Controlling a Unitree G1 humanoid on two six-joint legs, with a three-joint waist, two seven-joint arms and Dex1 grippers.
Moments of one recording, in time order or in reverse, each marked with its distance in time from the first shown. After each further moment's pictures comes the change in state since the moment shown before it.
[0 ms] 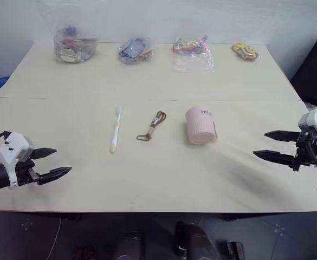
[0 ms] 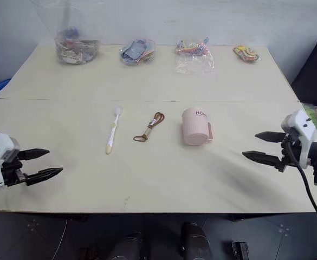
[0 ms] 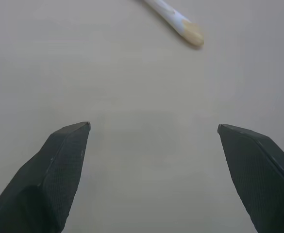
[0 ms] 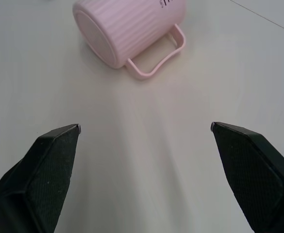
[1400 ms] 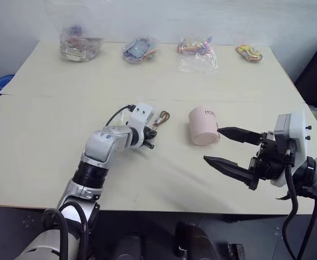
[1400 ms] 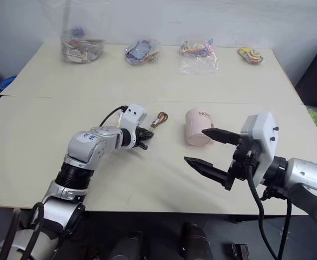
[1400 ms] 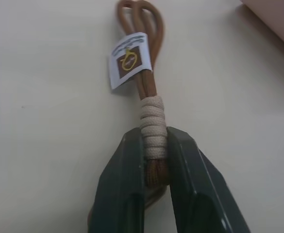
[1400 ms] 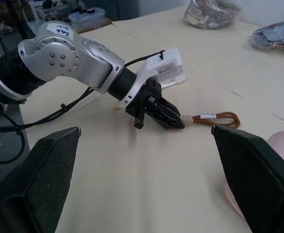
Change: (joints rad) left arm -0.833 -0.706 -0.659 0.116 0.190 0.602 0.754; right arm 0.127 0.174 -0.115 -0.780 0.601 0.197 -0.608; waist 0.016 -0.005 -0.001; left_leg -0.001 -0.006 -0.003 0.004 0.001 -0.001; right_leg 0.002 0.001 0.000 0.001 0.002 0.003
